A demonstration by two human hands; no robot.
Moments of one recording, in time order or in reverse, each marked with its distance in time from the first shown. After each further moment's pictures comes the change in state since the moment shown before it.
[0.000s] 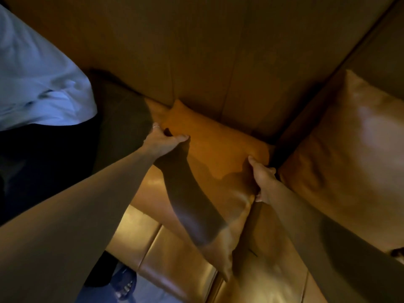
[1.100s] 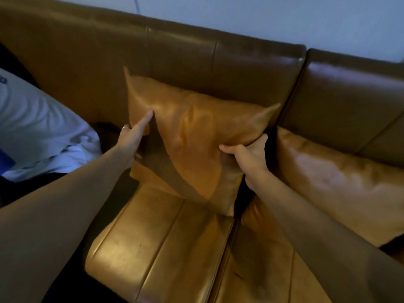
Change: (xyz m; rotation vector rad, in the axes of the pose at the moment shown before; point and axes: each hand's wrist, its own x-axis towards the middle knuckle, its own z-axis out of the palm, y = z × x) left_hand -0.095 0.112 -0.065 -0.573 0.124 0.225; right_hand -0.128 -0.109 -0.051 0.197 -0.100 -0.687
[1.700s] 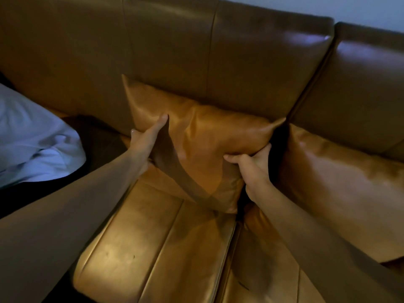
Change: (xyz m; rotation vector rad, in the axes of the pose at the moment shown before) left_hand 0.051 -0.033 0.046 0.016 -0.043 -0.167; right_hand 0.045 0.051 0.018 0.017 0.081 0.146
